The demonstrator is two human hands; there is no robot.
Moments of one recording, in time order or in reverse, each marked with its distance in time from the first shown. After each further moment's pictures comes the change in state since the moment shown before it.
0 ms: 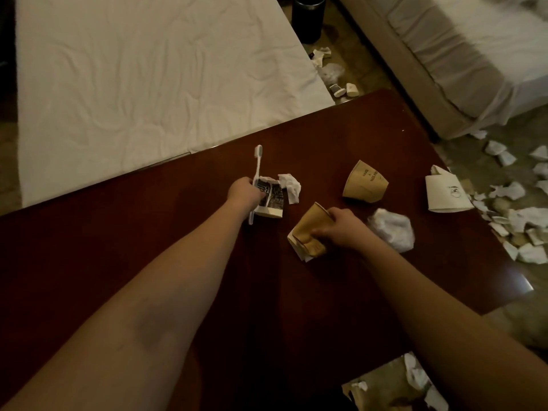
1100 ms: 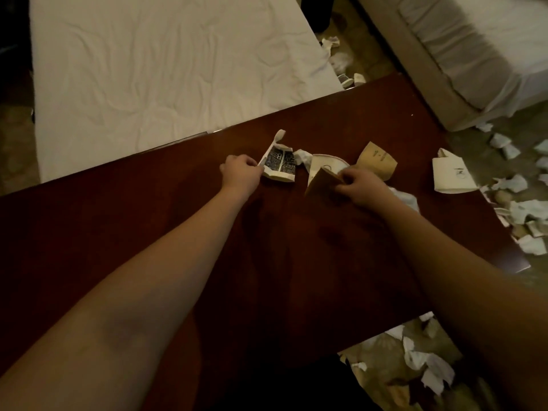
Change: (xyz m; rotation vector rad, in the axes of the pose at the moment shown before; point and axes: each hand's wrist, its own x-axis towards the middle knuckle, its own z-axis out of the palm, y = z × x) left_hand -0.032 -0.028 -0.040 0.099 0.199 0.203; right_hand -0.030 -0.028 -0.029 -0.097 0.185 -0.216
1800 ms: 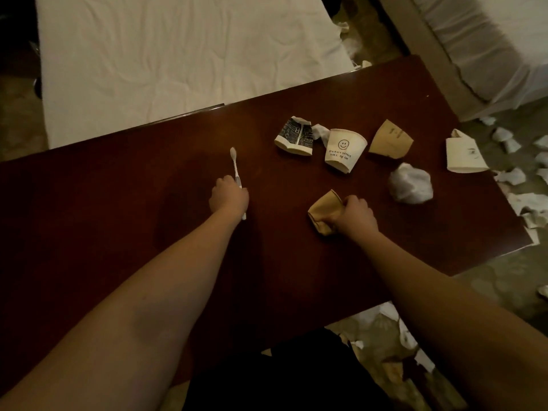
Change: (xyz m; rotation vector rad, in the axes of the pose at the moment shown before) left_hand -0.059 -0.108 -0.003 0.236 -0.011 -0.203; right_hand -0.057 0.005 0.112 -0.081 -0.044 0.422
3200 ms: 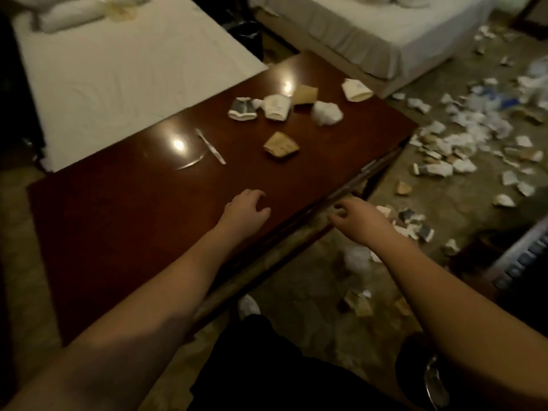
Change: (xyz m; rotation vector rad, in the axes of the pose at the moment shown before) left_hand -0.322 -0.108 -0.022 0.244 -0.233 0.754; right_hand -0.320 0.187 0.092 0.024 0.257 -0.291
